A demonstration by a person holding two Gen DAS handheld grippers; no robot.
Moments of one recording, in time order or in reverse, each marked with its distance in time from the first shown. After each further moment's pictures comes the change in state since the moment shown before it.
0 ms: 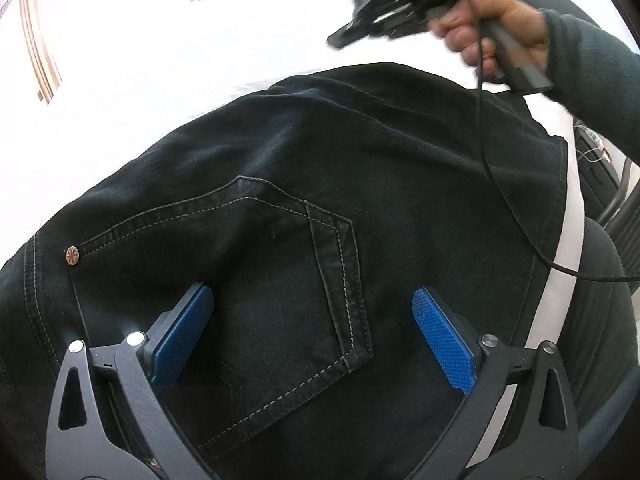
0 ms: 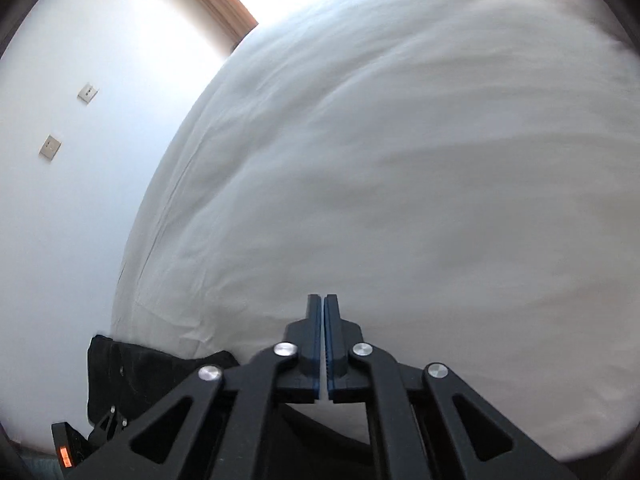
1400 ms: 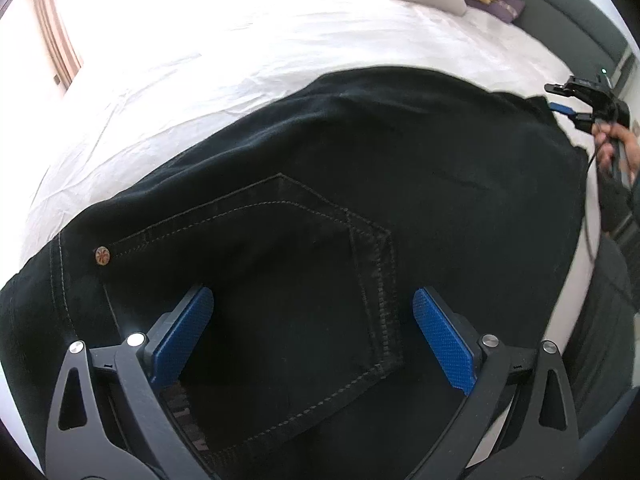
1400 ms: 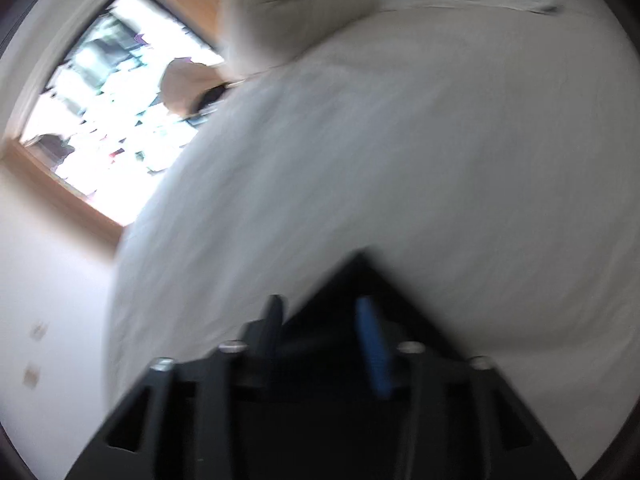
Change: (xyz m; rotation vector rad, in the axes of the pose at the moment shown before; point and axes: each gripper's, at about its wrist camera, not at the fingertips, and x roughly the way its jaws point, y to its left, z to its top) left arm -0.005 0.012 0.024 -0.061 0.053 0.055; right arm -0.167 -0.208 -0.180 0.583 -0.490 -0.172
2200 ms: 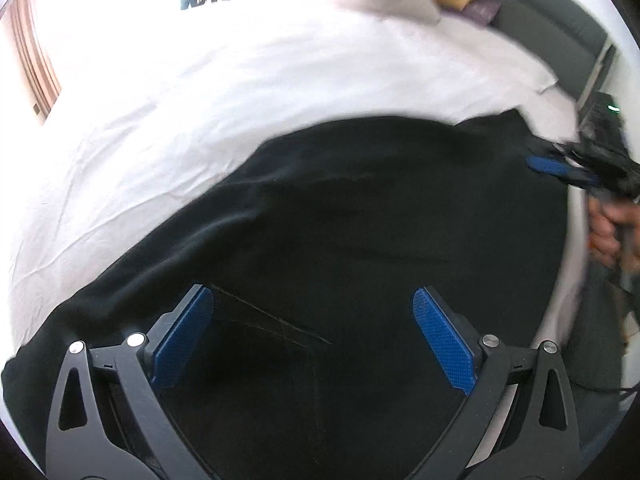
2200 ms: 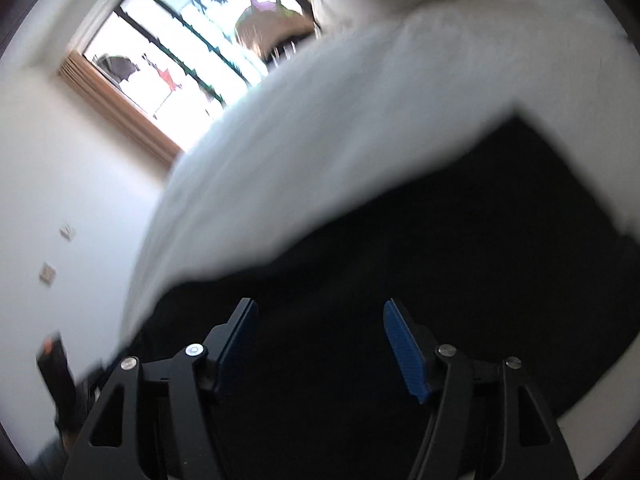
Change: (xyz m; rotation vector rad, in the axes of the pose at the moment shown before) left arm 0.028 -0.022 0.051 0.081 -0.017 -0.014; right arm 0.007 0.054 -0.075 -0.186 0.163 0.066
